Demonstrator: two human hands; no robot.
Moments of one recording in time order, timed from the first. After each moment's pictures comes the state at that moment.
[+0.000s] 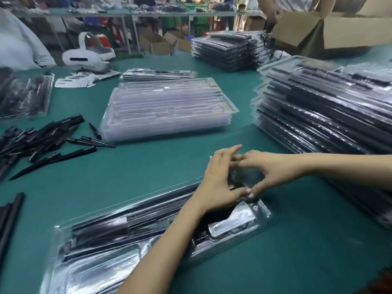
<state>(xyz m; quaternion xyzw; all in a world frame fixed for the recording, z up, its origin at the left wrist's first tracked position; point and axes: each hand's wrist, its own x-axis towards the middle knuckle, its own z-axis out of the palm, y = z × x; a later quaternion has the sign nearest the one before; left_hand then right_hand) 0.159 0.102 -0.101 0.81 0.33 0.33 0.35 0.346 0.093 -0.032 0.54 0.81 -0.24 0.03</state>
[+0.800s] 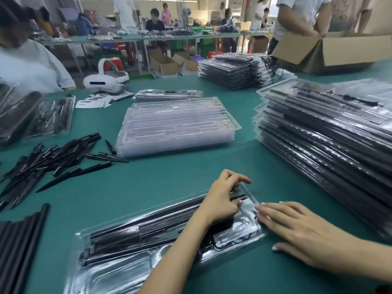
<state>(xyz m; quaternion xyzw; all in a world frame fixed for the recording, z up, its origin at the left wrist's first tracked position) 0.157 0.098 -0.099 0.81 0.34 0.30 0.37 0.354 -0.011 -0.071 0.44 0.89 0.08 0.03</state>
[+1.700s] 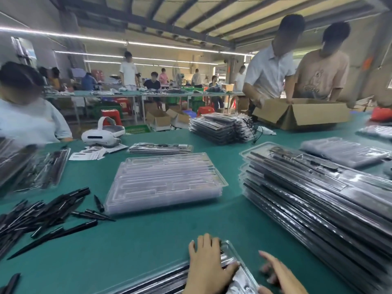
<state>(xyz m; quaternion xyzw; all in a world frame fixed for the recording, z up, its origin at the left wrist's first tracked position) 0.169 0.101 -0.112 0.84 0.52 0.13 0.13 0.334 0.003 -0.095 0.70 0.64 -0.19 -0.26</state>
